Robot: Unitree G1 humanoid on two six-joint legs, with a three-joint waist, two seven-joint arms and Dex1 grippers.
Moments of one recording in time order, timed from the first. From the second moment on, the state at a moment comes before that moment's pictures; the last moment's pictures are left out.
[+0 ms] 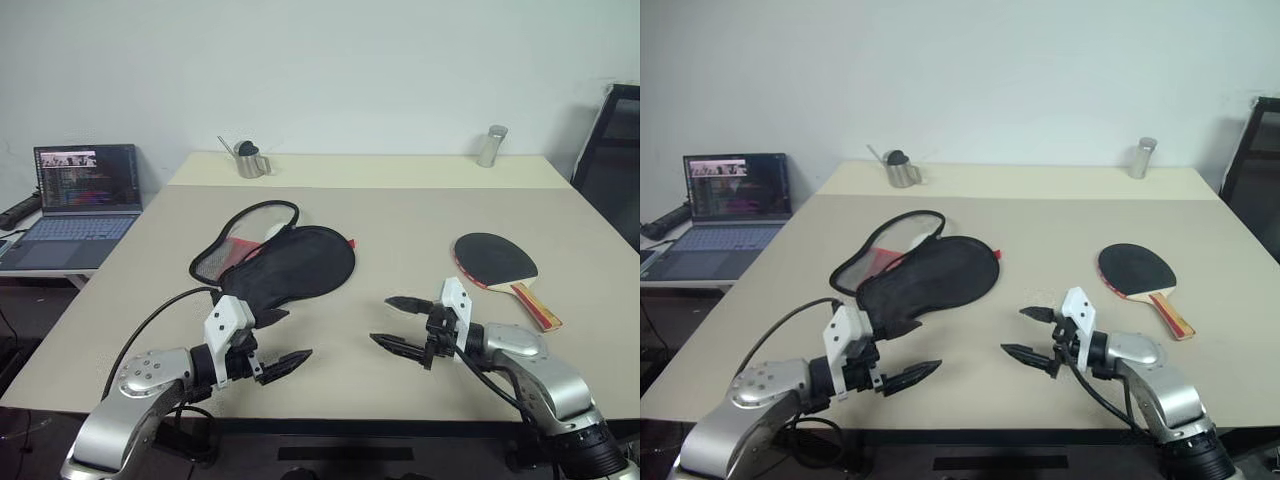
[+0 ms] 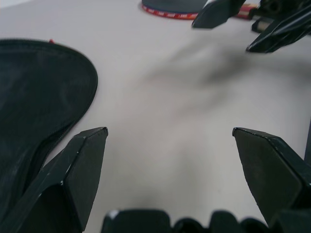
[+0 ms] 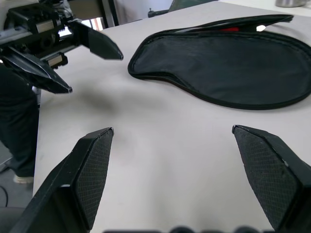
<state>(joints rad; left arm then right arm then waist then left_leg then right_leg) -0.04 0.66 0.07 -0.38 -0.44 0.42 -0.86 -0.27 -0.51 0.11 -0.24 0.42 0.43 0.88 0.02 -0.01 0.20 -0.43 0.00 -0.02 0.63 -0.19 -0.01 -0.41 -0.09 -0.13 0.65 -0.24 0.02</state>
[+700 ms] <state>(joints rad) -0.14 0.71 0.21 -0.22 -0.59 0.50 -0.92 -0.35 -0.57 0.03 -0.44 0.53 0.64 0.78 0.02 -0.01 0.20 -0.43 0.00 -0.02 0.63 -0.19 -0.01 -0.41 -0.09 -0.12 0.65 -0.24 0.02</state>
